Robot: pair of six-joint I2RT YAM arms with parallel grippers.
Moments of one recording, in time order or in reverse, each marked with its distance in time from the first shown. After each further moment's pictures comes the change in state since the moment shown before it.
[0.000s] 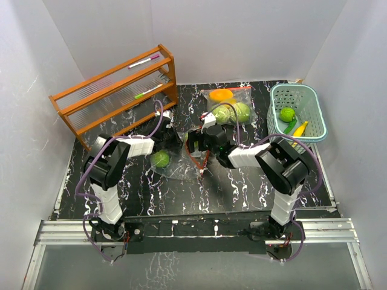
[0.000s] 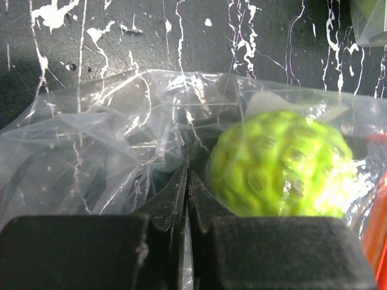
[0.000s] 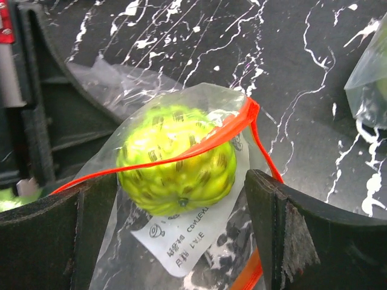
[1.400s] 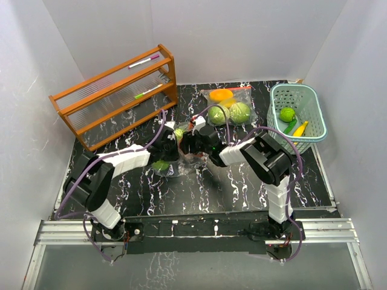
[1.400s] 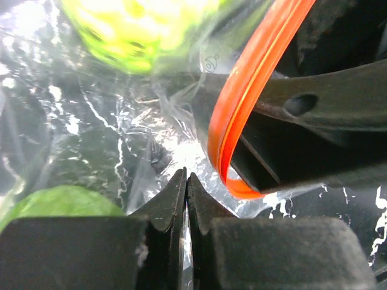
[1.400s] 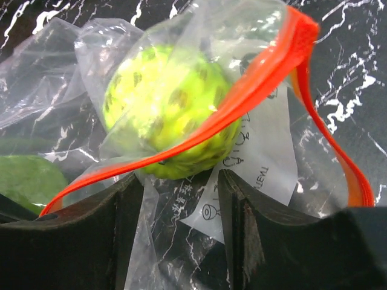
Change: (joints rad) left arm -0.114 -0.253 -0.135 -0.243 -0.080 0.117; right arm 0.016 0.206 0.132 0.086 -0.172 0.039
